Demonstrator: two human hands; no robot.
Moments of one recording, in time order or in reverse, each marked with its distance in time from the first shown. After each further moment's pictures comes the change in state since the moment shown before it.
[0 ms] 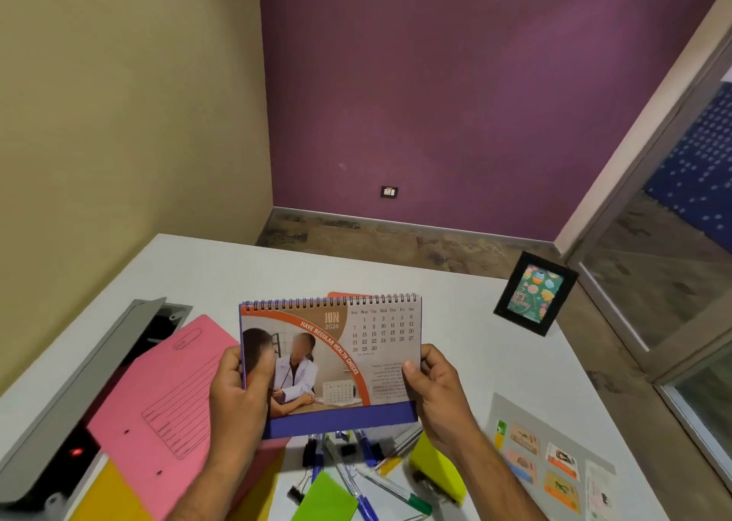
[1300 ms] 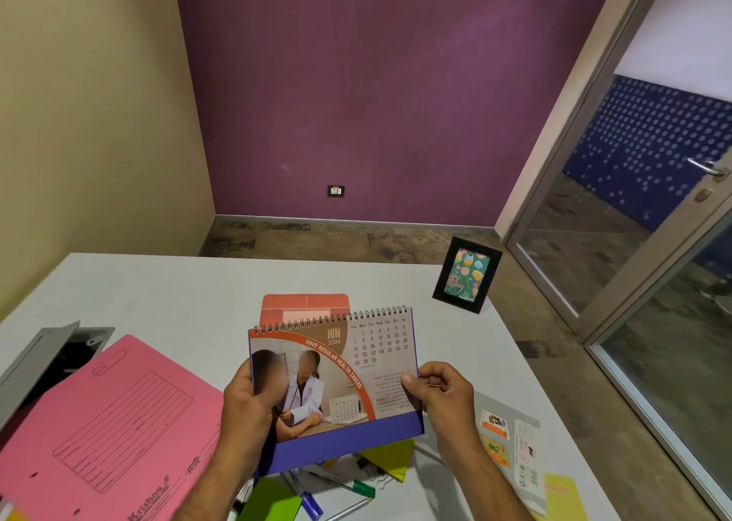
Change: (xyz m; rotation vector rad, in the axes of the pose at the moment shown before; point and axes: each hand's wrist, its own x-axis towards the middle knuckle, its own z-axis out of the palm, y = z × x) left_hand -0.021 -0.046 0.067 -0.059 -0.298 -0.206; right_hand -0.033 0.010 -0.096 -0.123 0.471 -0.011
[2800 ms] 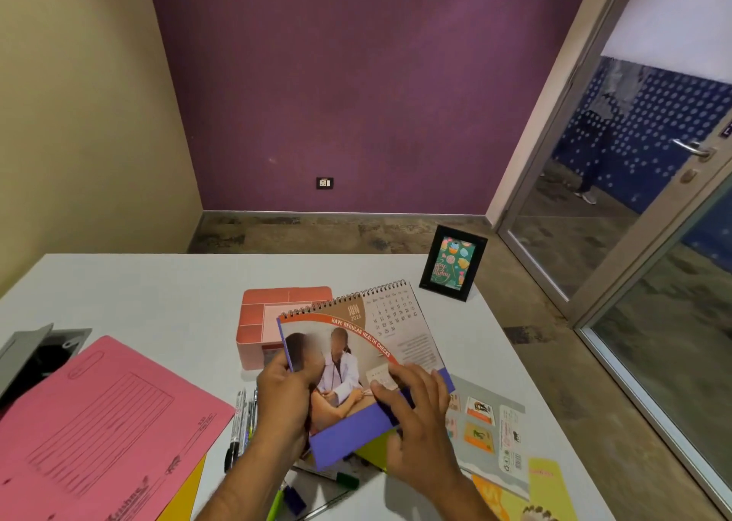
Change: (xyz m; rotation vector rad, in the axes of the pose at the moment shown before) left_hand -0.024 0.013 0.092 -0.079 0.074 -0.123; right_hand -0.021 0.044 -0.022 -0.899 -0.031 -0.956
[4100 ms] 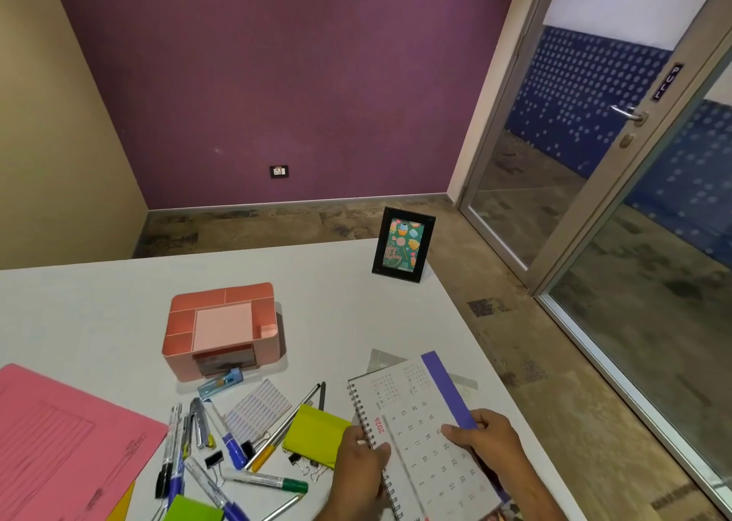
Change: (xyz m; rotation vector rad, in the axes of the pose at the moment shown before) left_hand -0.049 -0.152 0.089 0.498 -0.230 -0.439; right_hand -0.069 0.158 -0.083 0.528 -0.274 1.345
